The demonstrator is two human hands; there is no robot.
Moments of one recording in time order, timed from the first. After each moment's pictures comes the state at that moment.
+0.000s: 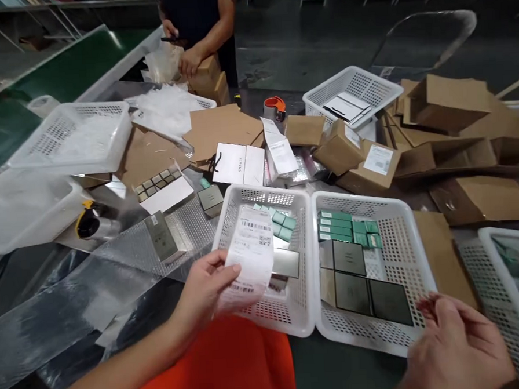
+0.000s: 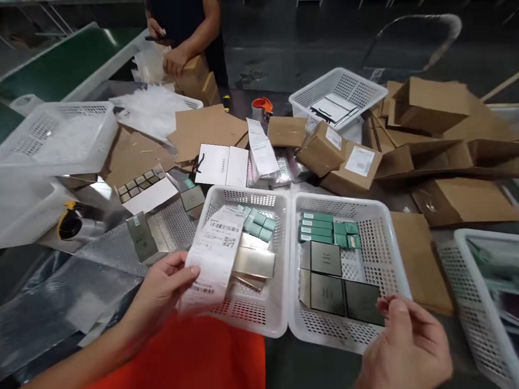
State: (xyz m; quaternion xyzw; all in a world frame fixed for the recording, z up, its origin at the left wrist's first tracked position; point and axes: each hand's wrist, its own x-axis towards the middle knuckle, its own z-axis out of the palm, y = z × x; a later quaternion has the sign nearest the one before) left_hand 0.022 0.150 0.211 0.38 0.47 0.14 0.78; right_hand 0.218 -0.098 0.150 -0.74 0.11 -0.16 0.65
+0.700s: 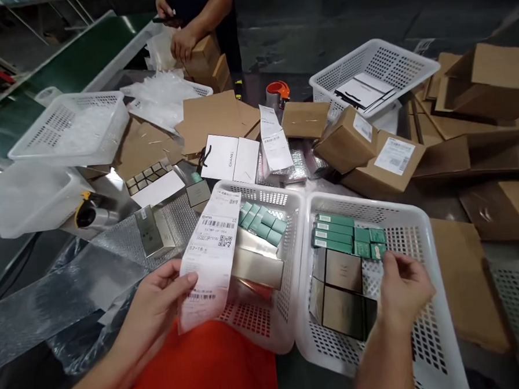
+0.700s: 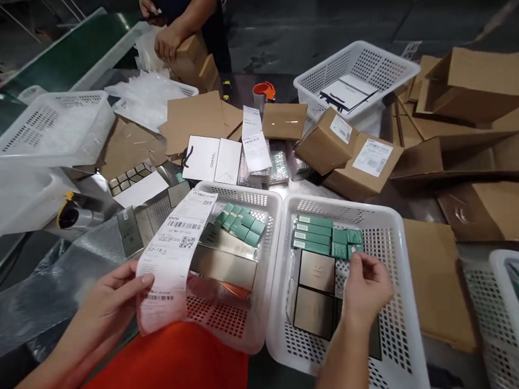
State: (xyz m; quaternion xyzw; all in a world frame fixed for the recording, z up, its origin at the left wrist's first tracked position) left_hand 0.029 0.138 0.209 0.39 0.58 0.19 0.69; right_hand 0.332 -0.087 0.051 -0.81 0.03 -0.08 0.58
